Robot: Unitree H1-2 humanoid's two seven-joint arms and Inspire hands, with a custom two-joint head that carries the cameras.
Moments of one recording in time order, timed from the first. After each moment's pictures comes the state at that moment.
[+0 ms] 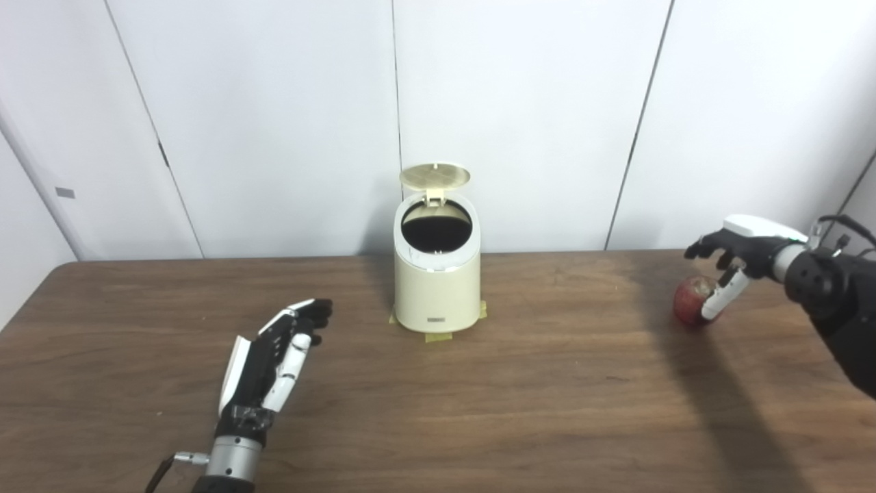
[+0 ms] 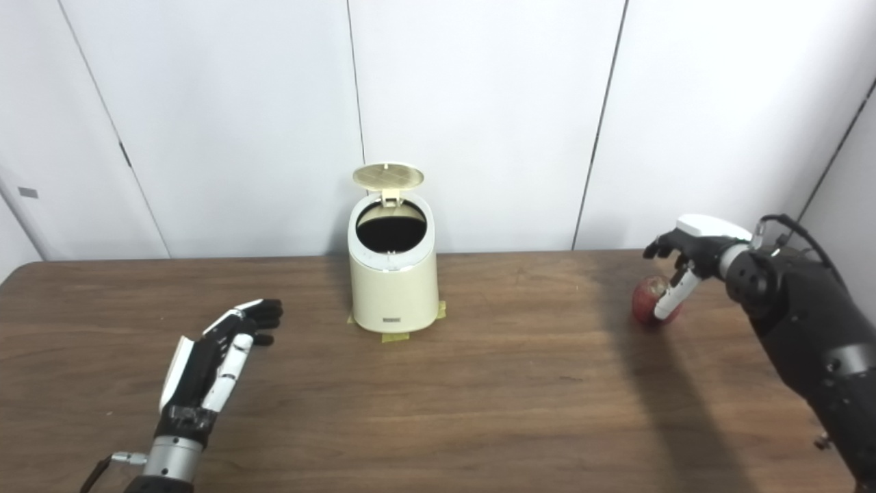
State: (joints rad) left arm -0.12 0.15 0.00 0.04 0.21 -0.22 0.00; right arm -0.70 -0.70 0.27 0.48 -0.75 0.20 0.48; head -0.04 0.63
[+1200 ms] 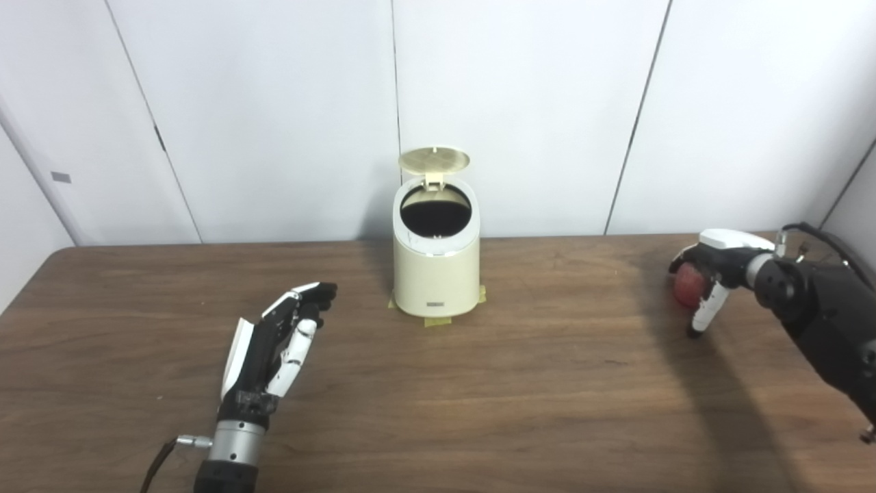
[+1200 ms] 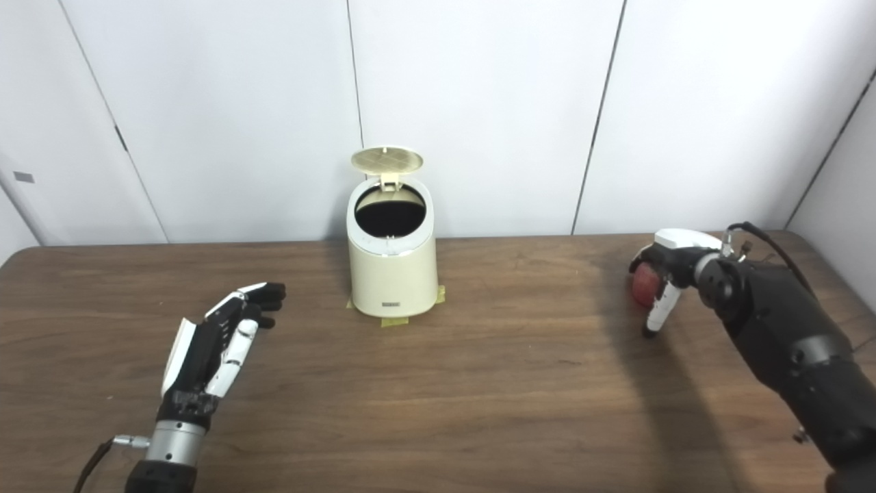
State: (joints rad) left arm -0.10 0.14 0.00 0.01 0.23 -0.25 0.02; right arm -0.72 -0.67 0.39 0.57 -0.77 0.19 0.47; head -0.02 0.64
